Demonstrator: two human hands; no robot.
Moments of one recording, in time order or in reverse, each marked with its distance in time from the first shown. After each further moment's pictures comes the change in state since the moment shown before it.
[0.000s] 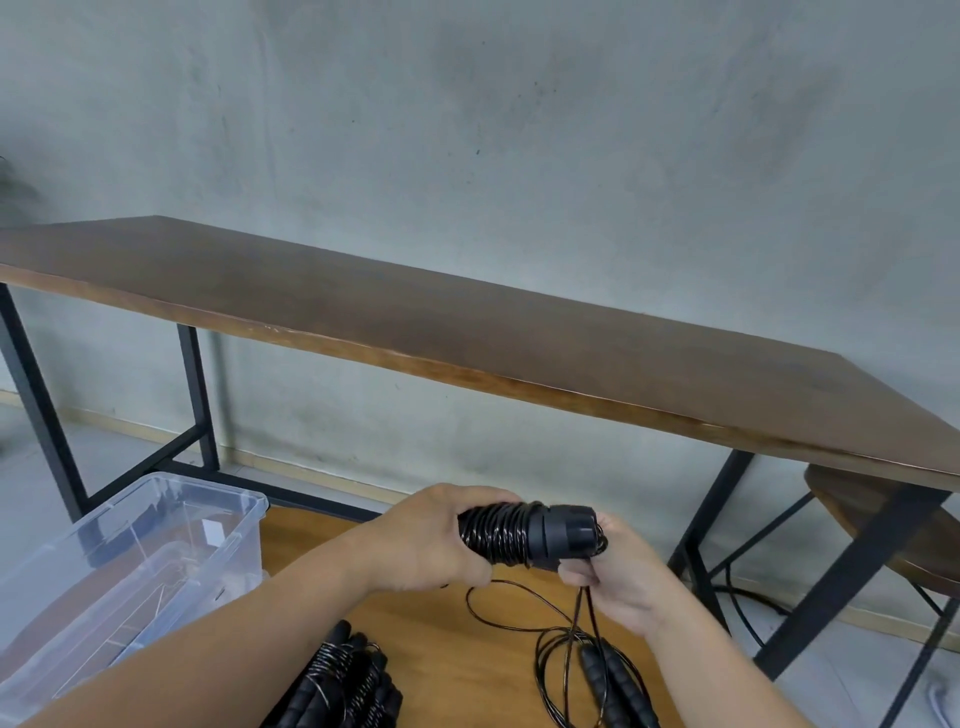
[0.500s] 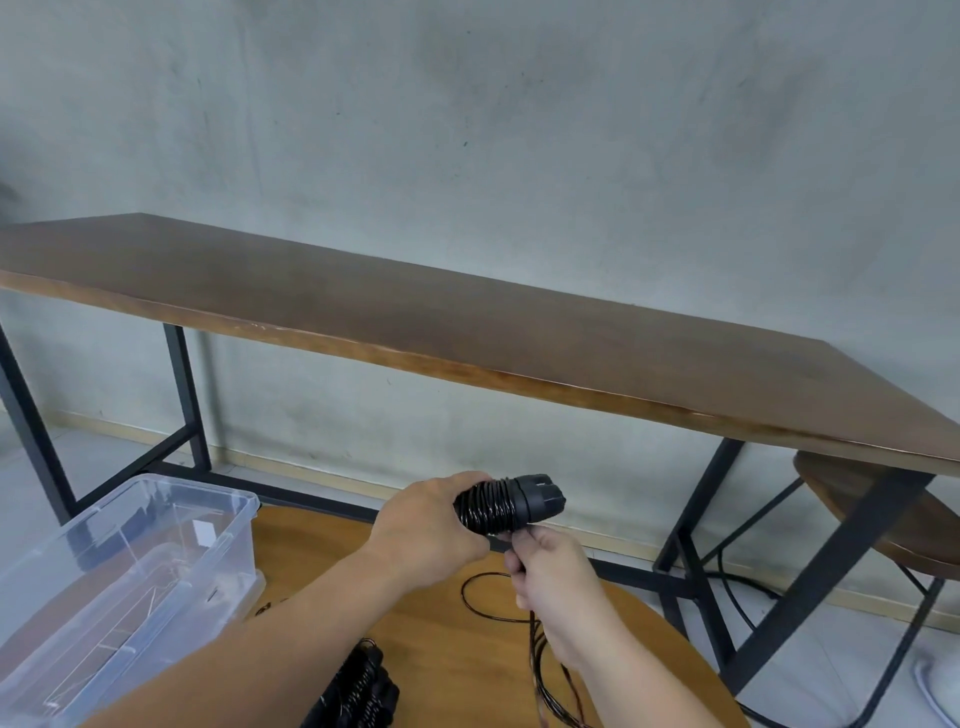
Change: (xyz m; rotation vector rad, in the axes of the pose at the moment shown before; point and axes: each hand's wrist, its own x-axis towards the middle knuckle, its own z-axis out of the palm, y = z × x) left_hand 0.022 -0.017 0.022 0.266 0.334 -0.179; right_hand -0.005 0.026 0.055 -0.088 0.288 0.045
